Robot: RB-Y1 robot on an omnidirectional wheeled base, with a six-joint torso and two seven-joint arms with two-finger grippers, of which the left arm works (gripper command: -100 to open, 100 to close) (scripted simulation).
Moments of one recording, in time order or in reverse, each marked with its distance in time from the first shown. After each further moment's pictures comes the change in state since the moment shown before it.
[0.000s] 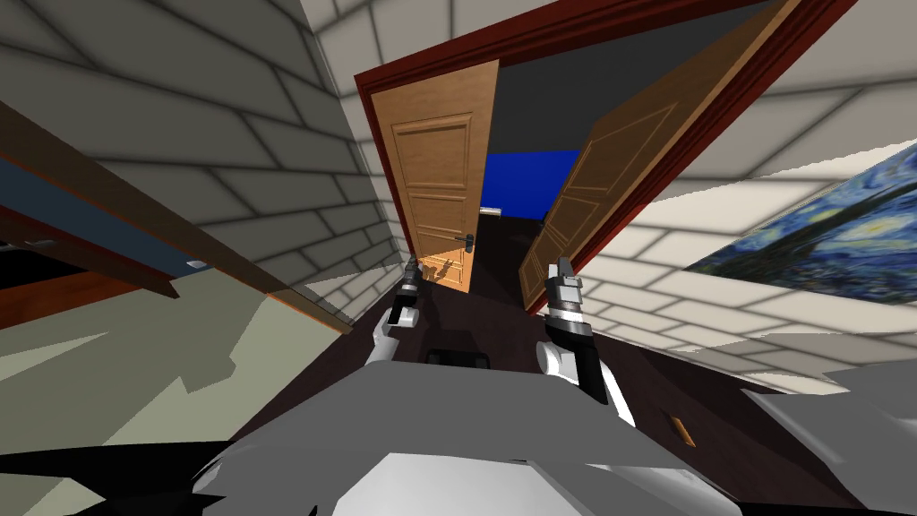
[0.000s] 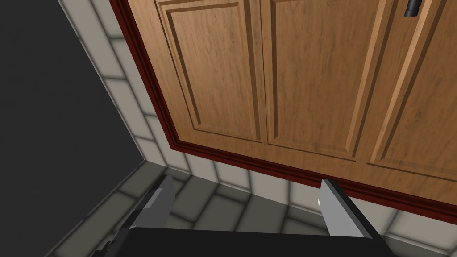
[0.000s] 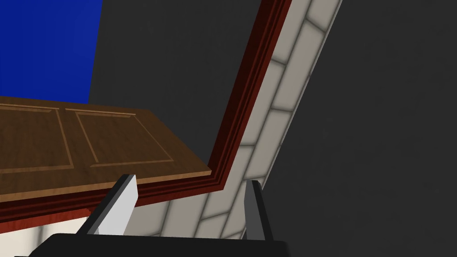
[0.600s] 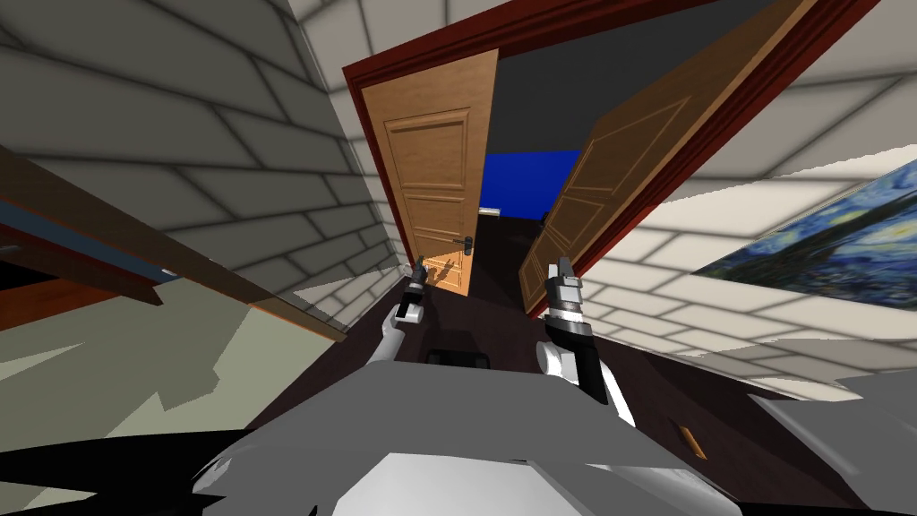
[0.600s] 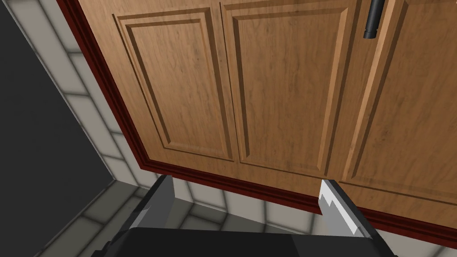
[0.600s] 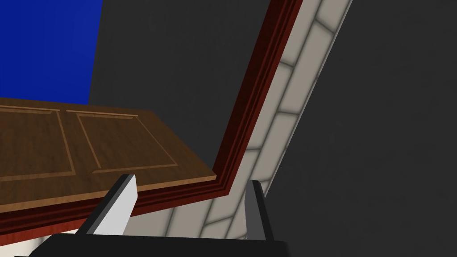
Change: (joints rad) arm -0.108 0.000 -0.008 0.185 -0.006 -0.002 -0.002
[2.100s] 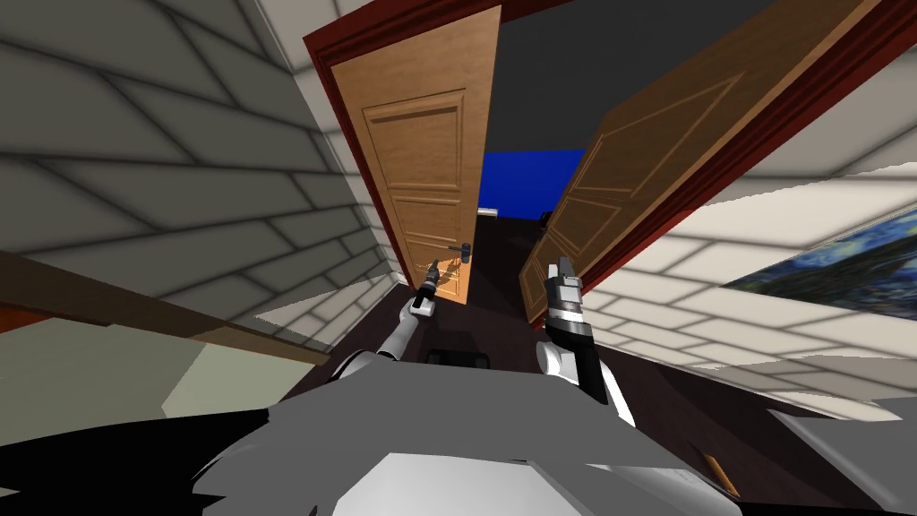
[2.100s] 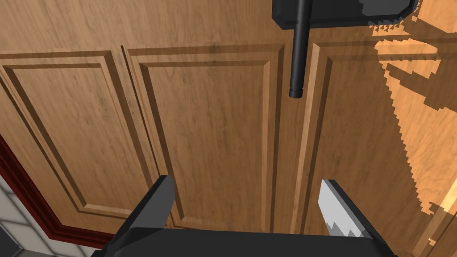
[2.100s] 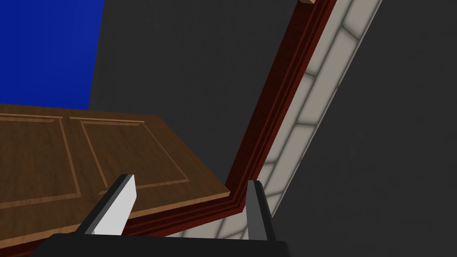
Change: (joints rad) arm -0.248 -0.038 -0.020 0.415 -0.016 0.006 -0.008
